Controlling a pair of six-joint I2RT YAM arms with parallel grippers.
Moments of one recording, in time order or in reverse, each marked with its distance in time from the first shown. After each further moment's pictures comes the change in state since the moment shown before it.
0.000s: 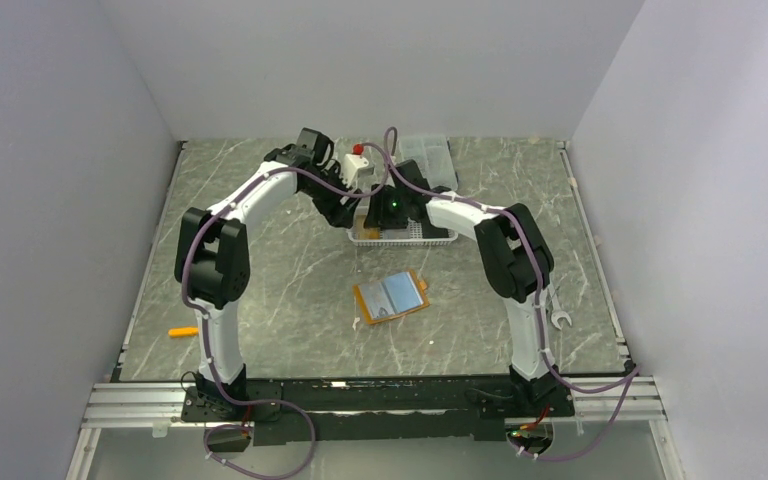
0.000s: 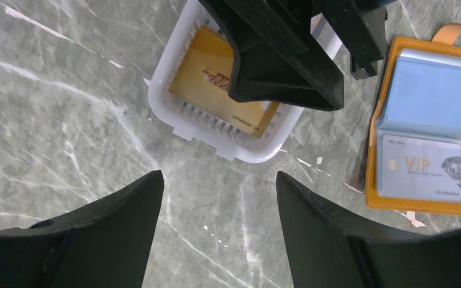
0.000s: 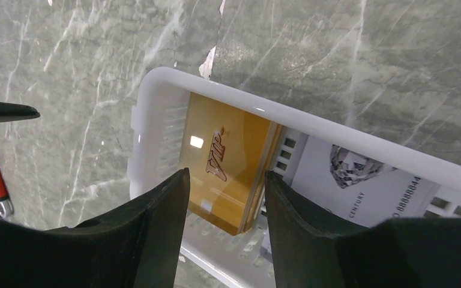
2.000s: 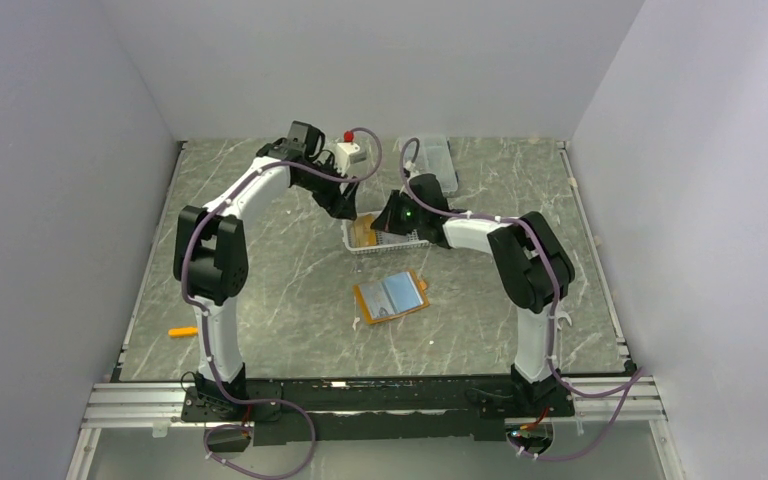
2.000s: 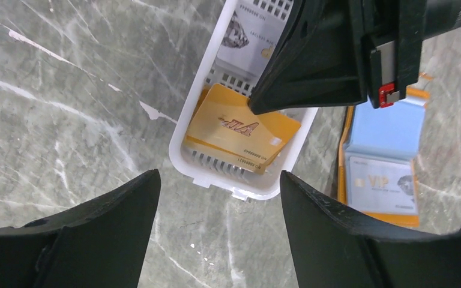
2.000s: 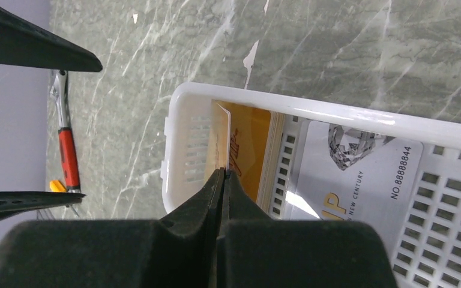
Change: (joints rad) left arm 0.049 0.020 0.018 0.032 0.135 -0.091; right arm -0.026 -0.133 -0.317 0.413 -0.096 0.157
